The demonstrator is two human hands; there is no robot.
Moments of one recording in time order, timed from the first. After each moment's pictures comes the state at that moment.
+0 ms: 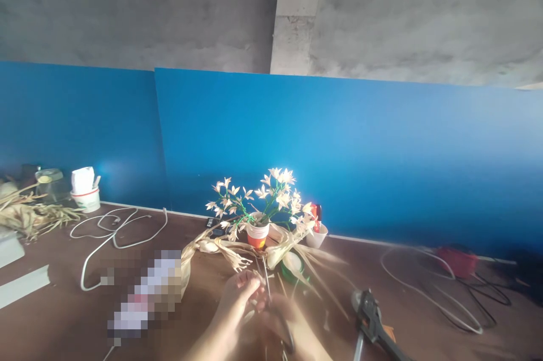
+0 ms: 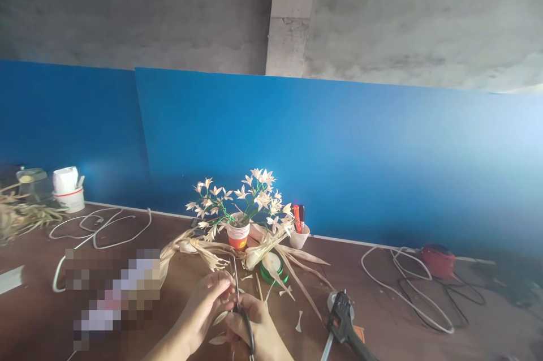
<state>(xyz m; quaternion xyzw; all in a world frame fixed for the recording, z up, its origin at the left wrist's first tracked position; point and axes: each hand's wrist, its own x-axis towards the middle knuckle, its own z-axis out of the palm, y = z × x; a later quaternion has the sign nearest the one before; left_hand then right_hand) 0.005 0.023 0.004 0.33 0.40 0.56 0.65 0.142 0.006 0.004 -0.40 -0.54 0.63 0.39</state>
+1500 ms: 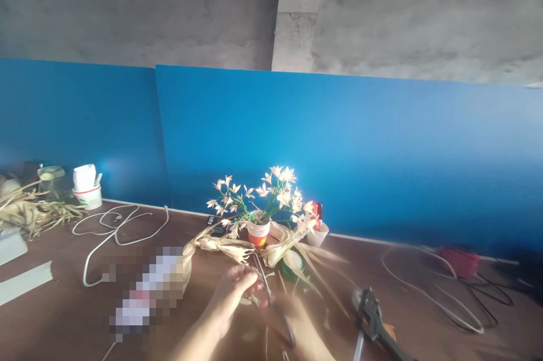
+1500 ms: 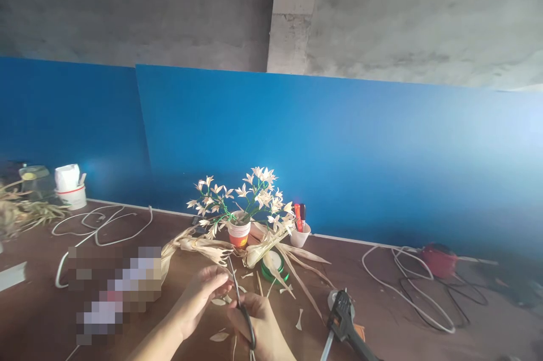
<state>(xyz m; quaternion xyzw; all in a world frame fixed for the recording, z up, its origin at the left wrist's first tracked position) -0.015 0.033 0.008 0.41 0.43 0.51 0.62 0.136 0.005 0.012 -0.49 -0.54 0.58 0.36</state>
